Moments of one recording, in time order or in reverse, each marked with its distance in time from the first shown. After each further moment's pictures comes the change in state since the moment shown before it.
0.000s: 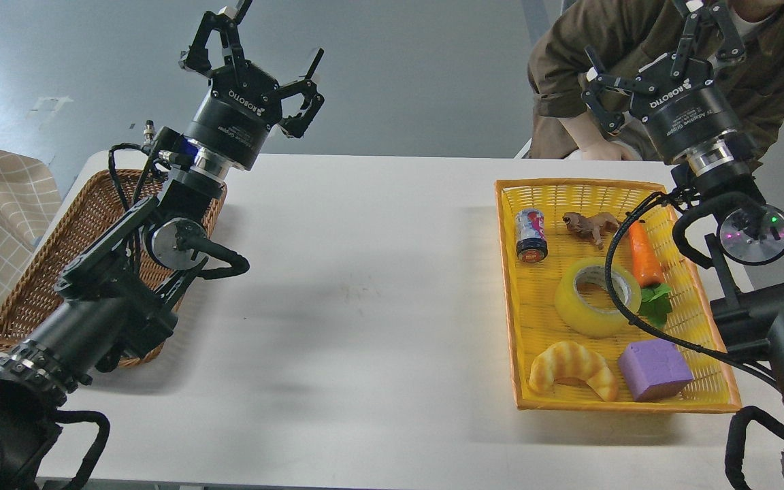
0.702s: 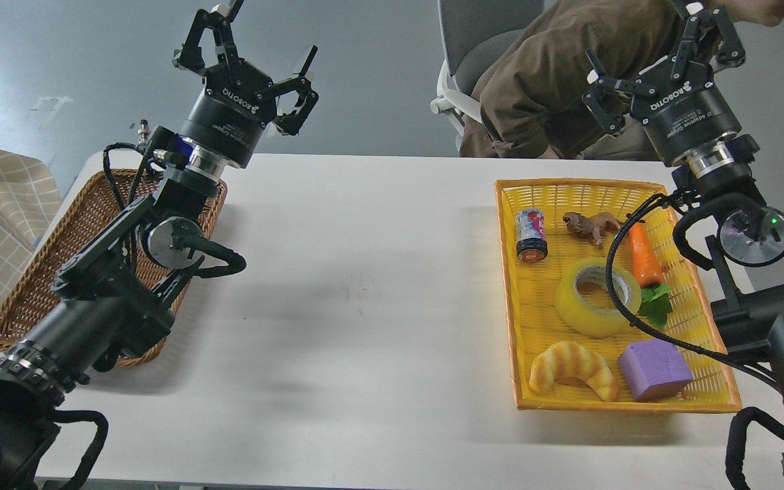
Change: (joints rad) left arm 0.002 0.005 -0.011 0.003 0.000 0.000 -0.003; right arm -0.003 -0.002 0.000 -0.005 -0.002 0.000 0.000
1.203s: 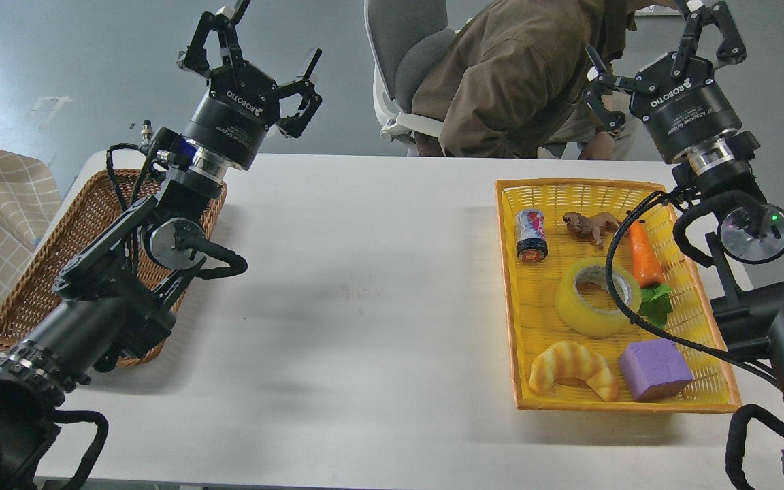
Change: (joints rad) left arm 0.000 -0.001 0.008 0.000 0.000 0.000 0.002; right arm 0.009 0.000 0.000 -0.004 0.000 0.000 0.000
